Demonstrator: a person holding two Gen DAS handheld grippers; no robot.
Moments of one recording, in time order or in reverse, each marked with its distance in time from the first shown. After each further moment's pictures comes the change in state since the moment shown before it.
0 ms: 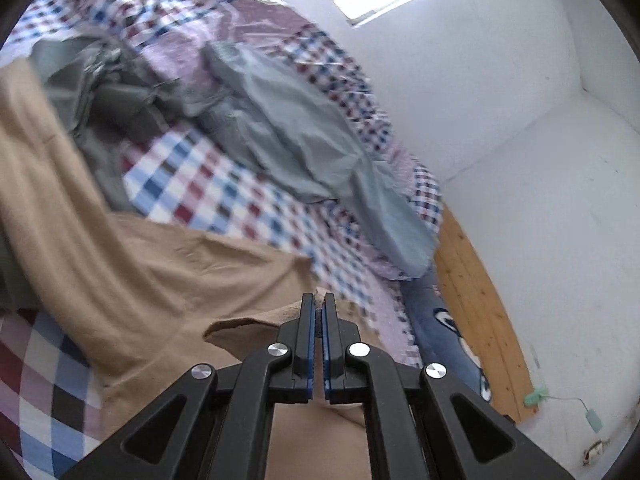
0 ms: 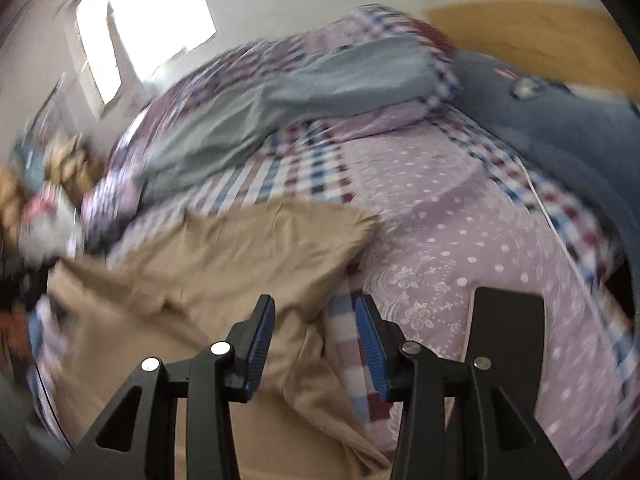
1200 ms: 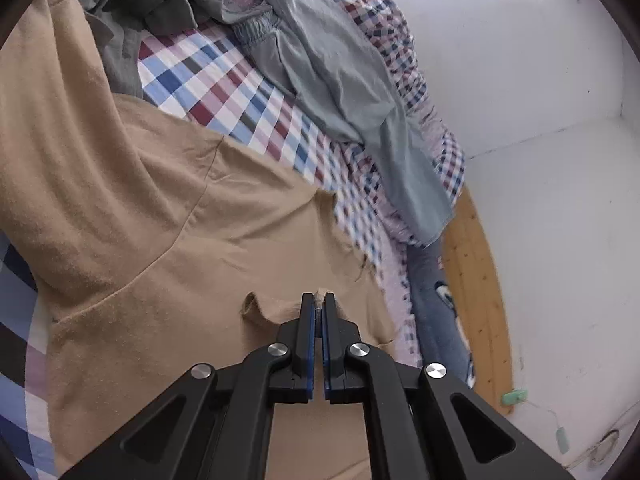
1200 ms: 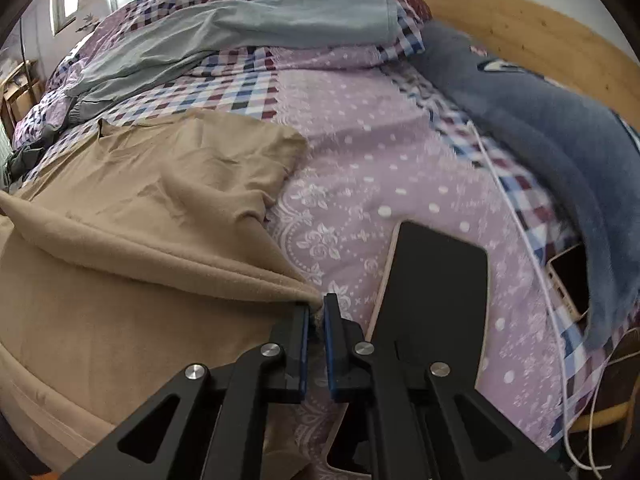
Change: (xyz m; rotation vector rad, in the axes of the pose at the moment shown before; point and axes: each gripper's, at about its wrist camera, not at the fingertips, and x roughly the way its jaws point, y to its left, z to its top) left arm 0.037 0.012 -0.027 -0.133 0.158 -0.074; right arm 0.040 -0.038 -0.030 -0.052 0.190 -0.281
